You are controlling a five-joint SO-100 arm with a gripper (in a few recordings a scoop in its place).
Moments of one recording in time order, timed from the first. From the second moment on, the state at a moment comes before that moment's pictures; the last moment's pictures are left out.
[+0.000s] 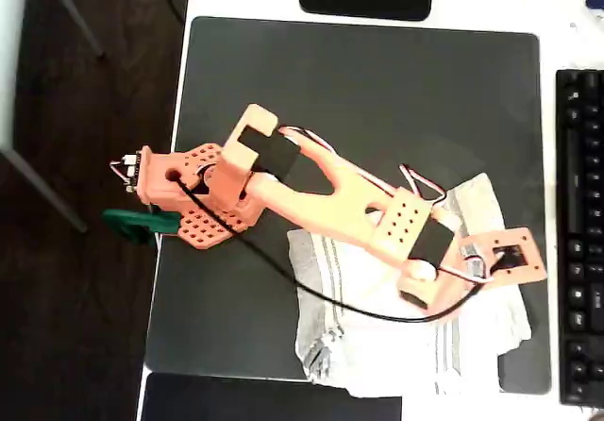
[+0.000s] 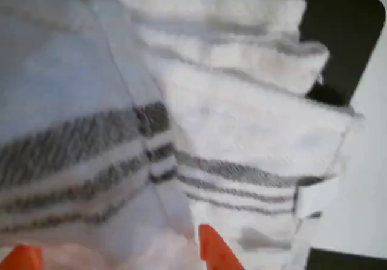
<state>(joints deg) 23.9 75.4 82.9 66.4 -131.5</state>
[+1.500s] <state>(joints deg) 34.8 85.3 75.3 76.9 -122.2</state>
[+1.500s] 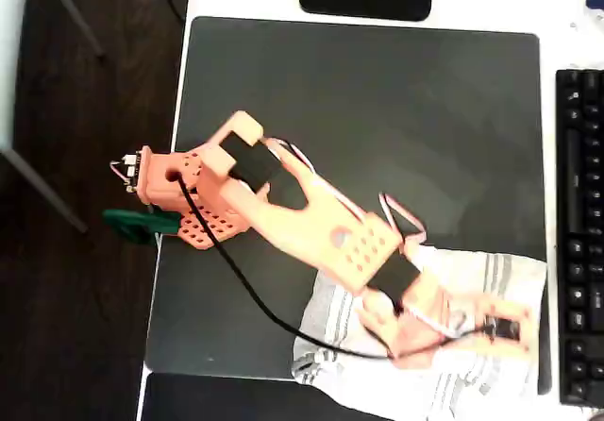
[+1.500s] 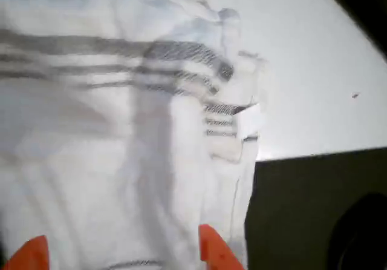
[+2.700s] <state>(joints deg) 7.6 79.6 89.6 69.5 -93.6</state>
